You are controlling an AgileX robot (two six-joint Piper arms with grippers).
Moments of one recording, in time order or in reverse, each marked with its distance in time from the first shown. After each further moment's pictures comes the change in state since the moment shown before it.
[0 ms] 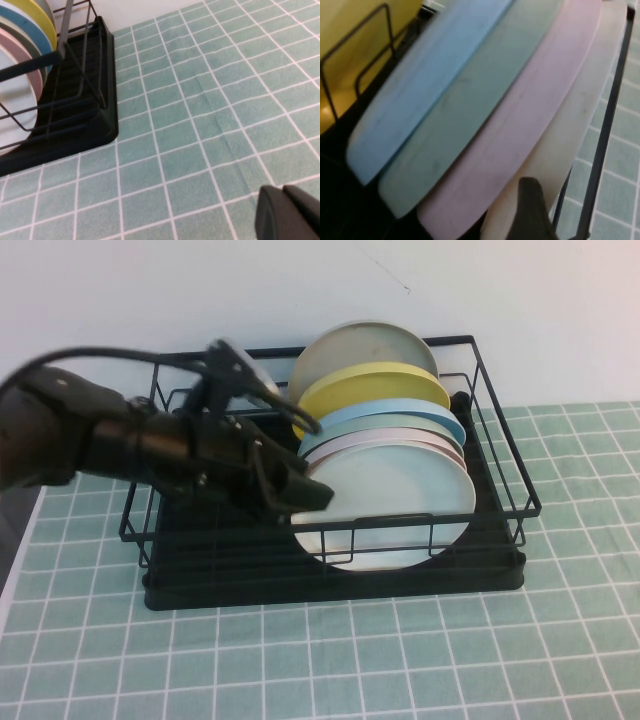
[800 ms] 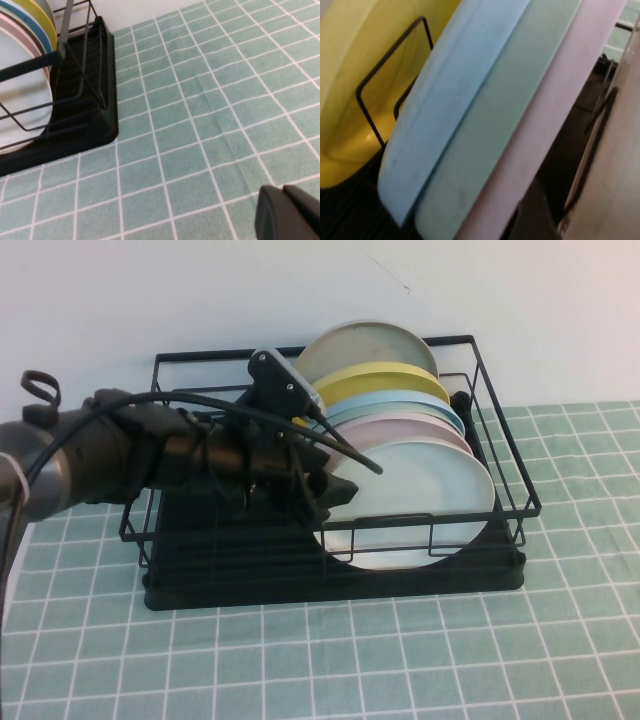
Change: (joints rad) right arm 0.000 0.000 0.000 0.000 0.000 0.000; left arm -0.101 0.061 0.000 -0.079 -0.256 0.136
